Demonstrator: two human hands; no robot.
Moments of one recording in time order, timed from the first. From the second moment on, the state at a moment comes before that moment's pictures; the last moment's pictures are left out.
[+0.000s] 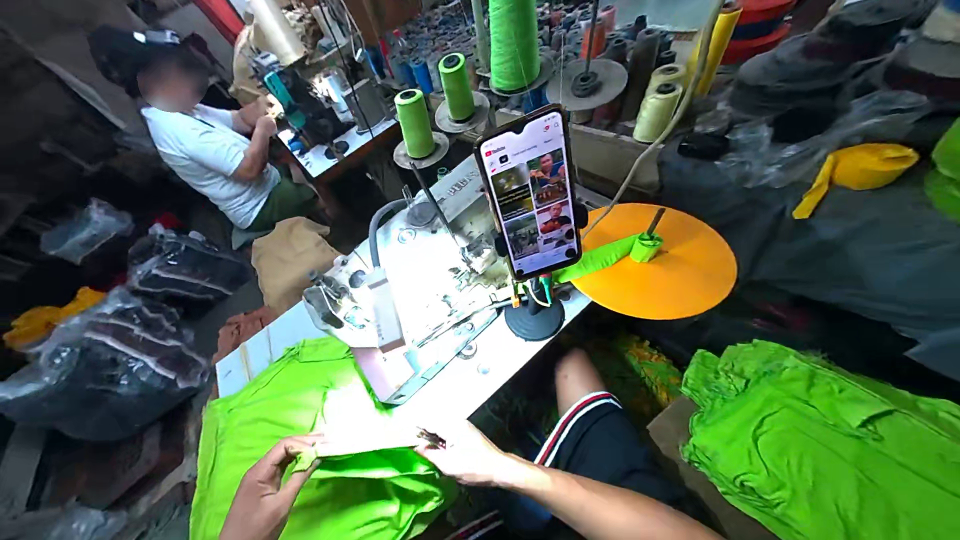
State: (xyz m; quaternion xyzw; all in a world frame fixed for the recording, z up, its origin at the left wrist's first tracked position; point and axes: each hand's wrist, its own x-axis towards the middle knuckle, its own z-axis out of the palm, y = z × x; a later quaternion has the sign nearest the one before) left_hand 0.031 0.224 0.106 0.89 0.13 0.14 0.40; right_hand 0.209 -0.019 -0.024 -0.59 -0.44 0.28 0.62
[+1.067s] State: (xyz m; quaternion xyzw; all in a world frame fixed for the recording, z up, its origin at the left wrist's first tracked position) left_hand 0.237 0.223 0.035 0.91 0.25 0.24 0.24; right_hand 0.241 -0.135 -0.119 -0.71 -0.33 0.42 0.46
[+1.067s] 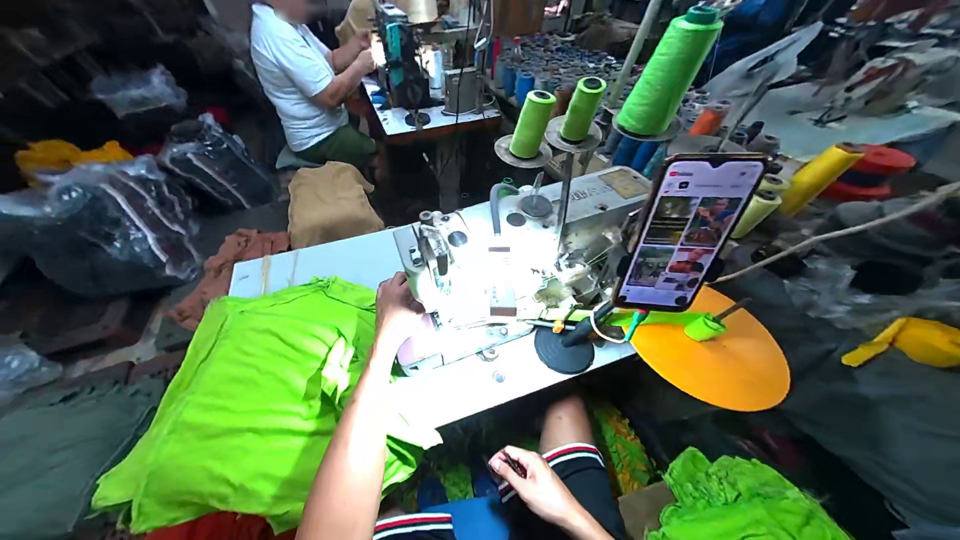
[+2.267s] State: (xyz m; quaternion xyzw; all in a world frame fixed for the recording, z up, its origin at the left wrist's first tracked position) left_hand 0.238 0.231 0.013 0.89 0.21 0.32 0.24; right_hand 0.255 -0.105 -0.076 -0.74 -0.41 0.33 0.42
